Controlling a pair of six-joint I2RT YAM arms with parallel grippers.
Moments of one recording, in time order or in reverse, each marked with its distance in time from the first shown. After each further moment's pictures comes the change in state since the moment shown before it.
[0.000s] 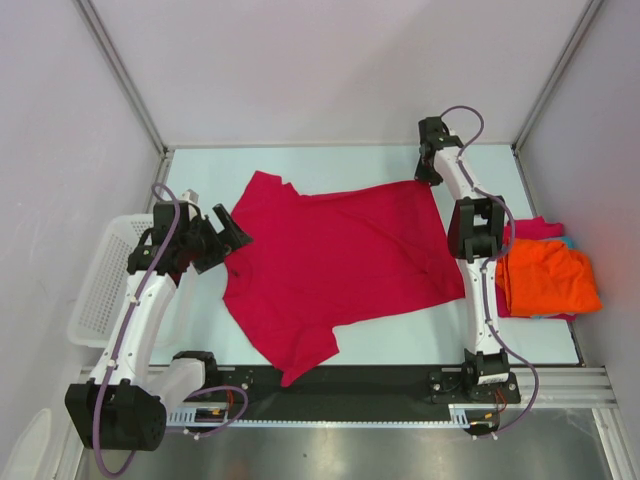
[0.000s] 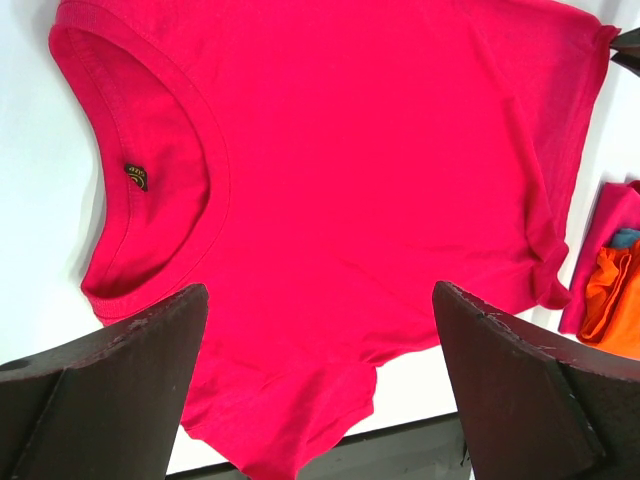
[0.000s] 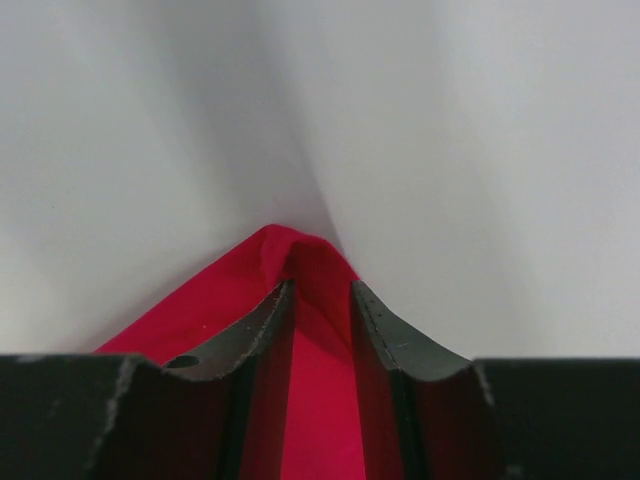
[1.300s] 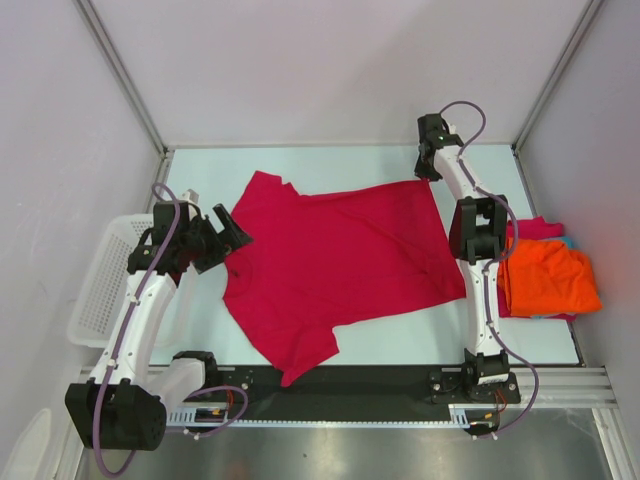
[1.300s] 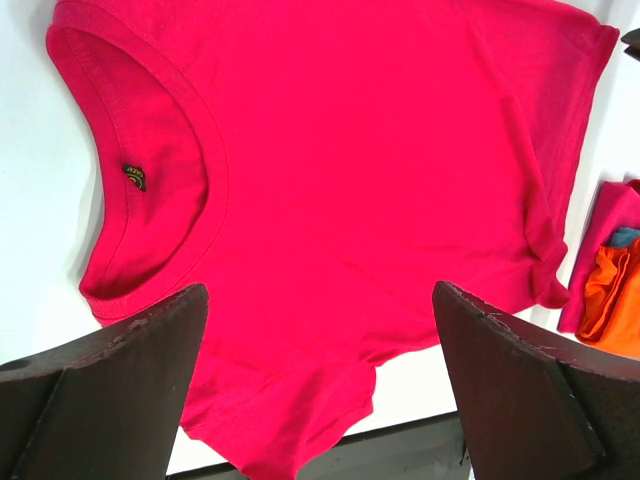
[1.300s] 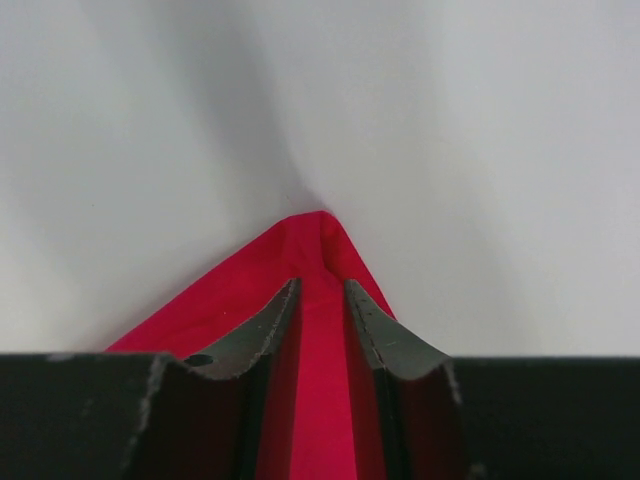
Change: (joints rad) left arm 0.001 0.002 0.000 0.002 0.004 0.000; right arm 0.021 -0.064 -0.069 0.054 0.027 0.009
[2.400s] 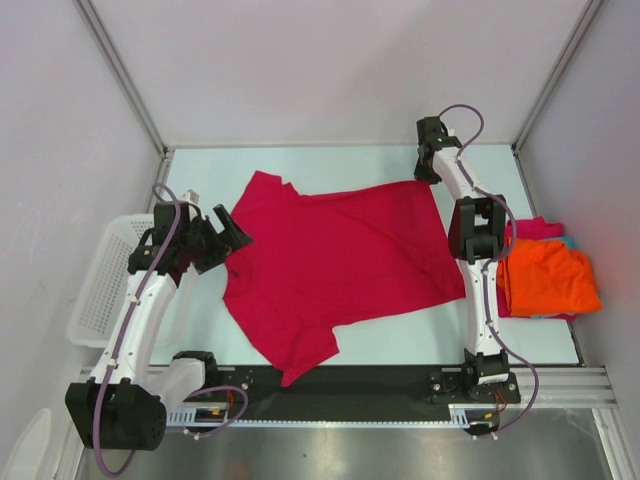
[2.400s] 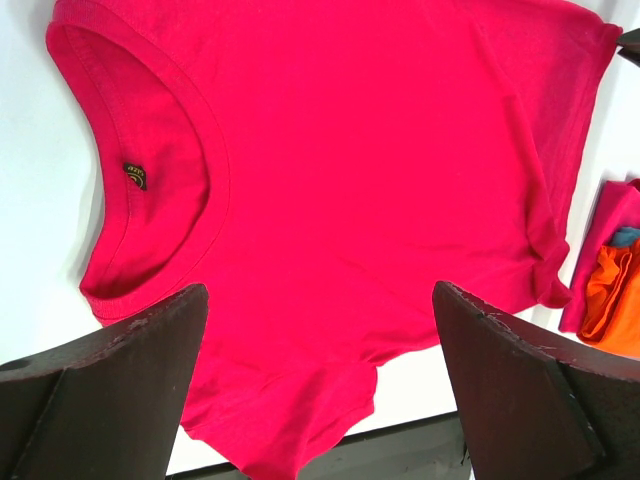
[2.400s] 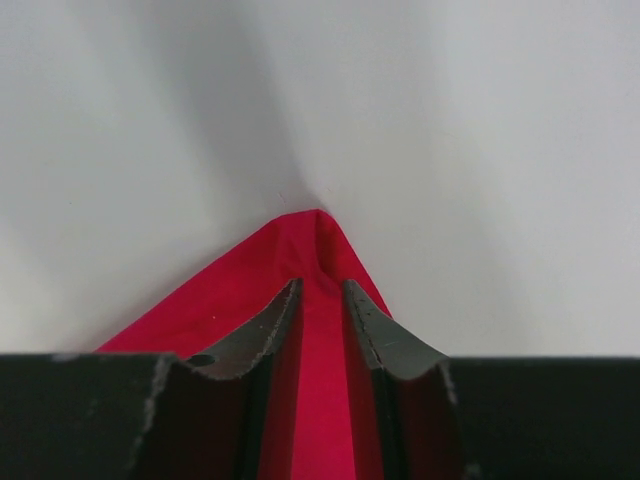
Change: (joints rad) left arm 0.000 0.000 -0.006 0.003 0.000 0.001; right arm 0.001 0.012 0.000 -0.003 0.001 -0.002
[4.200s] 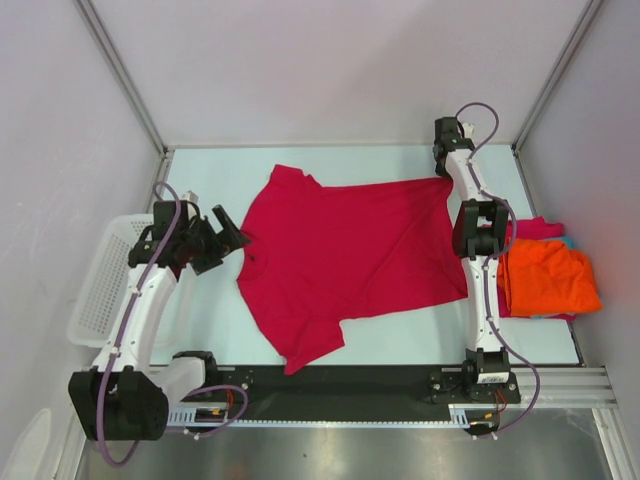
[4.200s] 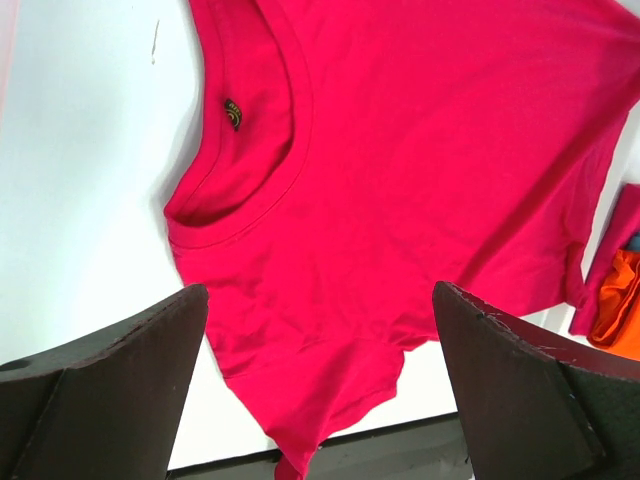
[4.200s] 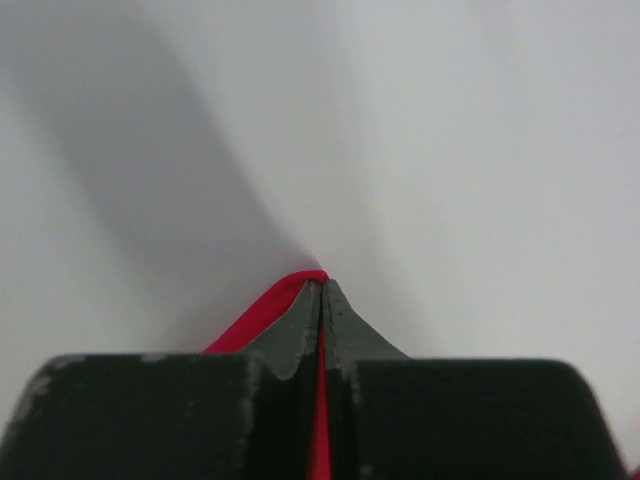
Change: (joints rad) left arm 0.032 0.040 0.008 -0.016 0.009 0.027; right arm -0.097 0.181 0.217 0.008 0.180 -0.105
